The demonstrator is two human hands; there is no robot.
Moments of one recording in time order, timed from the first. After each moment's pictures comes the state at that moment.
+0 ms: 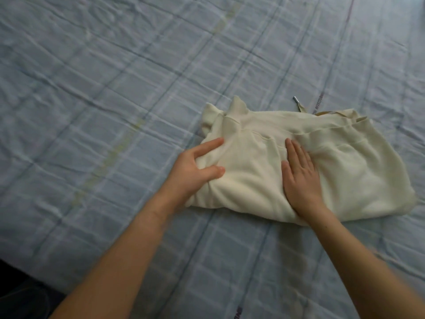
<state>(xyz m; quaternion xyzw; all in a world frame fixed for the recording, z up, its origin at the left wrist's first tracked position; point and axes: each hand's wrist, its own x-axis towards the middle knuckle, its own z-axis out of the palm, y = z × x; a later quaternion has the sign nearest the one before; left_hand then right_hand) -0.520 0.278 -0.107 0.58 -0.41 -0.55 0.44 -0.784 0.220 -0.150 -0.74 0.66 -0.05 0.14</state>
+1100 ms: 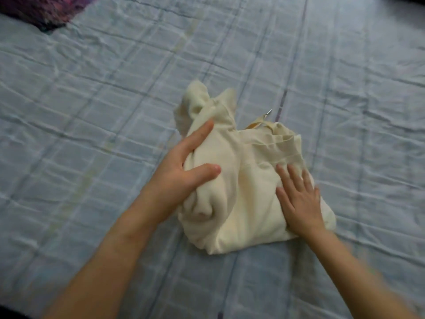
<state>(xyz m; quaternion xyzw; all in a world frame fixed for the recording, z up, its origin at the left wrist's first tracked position) -0.570 0.268 -0.026 0.53 -0.52 -0.53 0.41 -0.860 0.268 -0.149 -0.69 0.70 -0.02 0.18</state>
